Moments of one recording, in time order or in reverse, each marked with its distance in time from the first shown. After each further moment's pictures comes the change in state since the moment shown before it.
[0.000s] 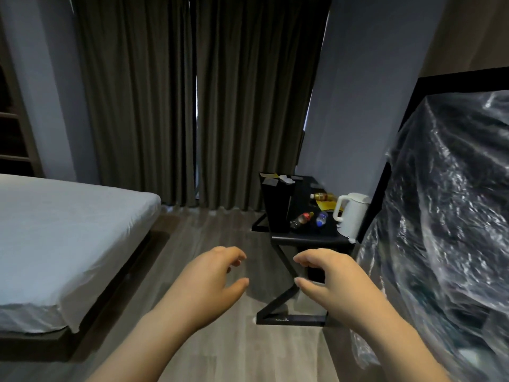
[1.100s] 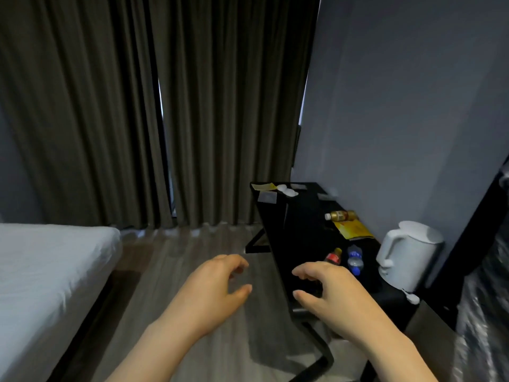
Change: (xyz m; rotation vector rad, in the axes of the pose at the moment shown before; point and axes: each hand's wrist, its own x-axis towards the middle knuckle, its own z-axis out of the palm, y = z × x) left_hand 0.464 -0.230 0.078 -0.057 -0.109 0.051; right_hand 0.467 0.128 0.126 0.062 -0.038 0.141
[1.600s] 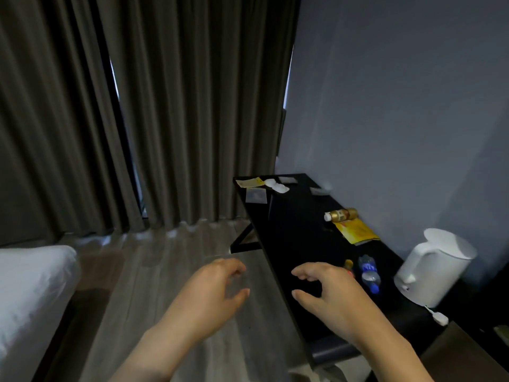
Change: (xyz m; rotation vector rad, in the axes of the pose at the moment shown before) left_hand 0.198 -0.129 0.010 -0.050 -0.099 0.106; right_hand 0.204 0.021 0.048 0.087 0.004 0.177
